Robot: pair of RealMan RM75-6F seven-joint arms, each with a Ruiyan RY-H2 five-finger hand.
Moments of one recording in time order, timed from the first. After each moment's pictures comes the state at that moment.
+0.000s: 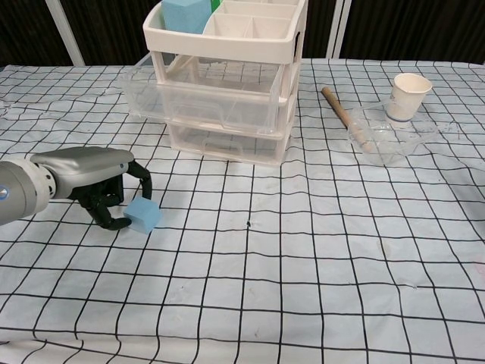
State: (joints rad) left arm -0.73 -1.56 -0.07 -1.69 0.77 1.02 0.68; right arm 0.09 -1.13 0.07 -1.65 -1.47 1.44 0.06
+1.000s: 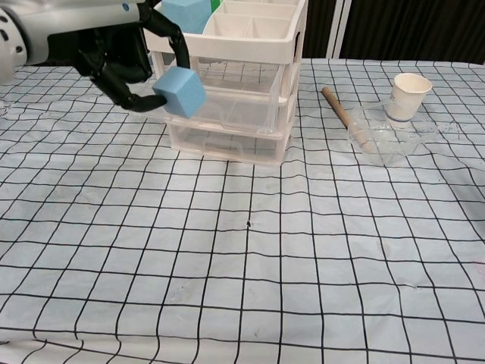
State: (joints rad) left arm -0.77 -1.34 -0.22 -2.05 0.99 1.14 0.59; right arm 0.09 -1.13 0.07 -1.65 -1.47 1.44 0.06
